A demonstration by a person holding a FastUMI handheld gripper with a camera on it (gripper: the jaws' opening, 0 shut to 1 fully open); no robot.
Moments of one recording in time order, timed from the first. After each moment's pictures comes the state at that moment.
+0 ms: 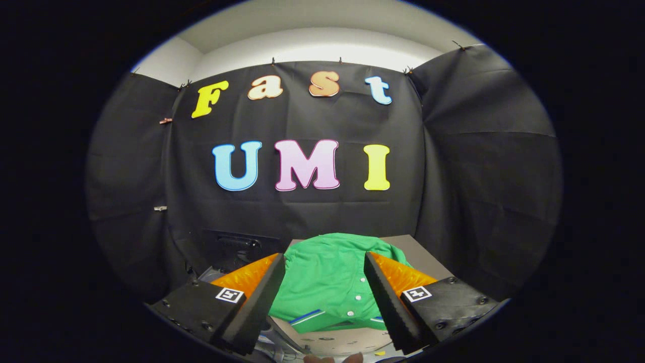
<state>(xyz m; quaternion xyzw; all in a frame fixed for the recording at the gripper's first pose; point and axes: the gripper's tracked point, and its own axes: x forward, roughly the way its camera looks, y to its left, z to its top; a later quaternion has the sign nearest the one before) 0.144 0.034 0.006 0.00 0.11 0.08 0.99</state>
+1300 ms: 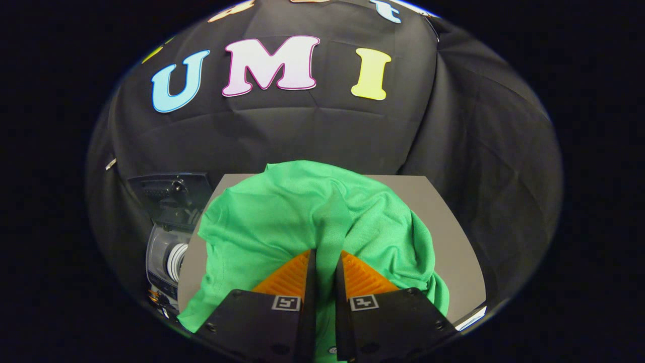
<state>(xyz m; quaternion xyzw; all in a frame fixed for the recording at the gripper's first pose) 0.286 -0.001 -0.146 -0.04 0.39 -0.01 0.92</state>
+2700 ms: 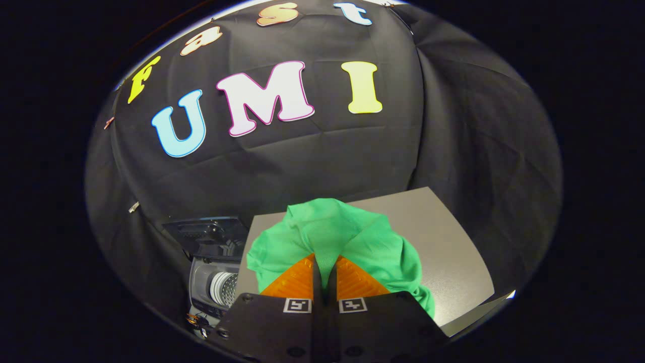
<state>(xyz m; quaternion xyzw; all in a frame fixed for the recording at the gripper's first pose) 0.295 0.017 -0.068 0.06 0.34 0.02 0.94</state>
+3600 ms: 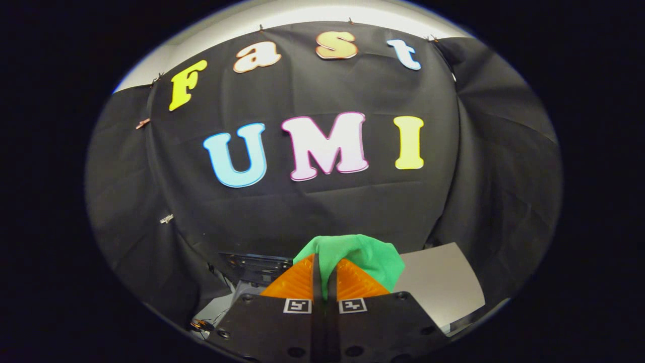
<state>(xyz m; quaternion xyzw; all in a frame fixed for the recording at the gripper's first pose) 0.274 0.189 0.085 0.03 0.25 0.11 0.96</state>
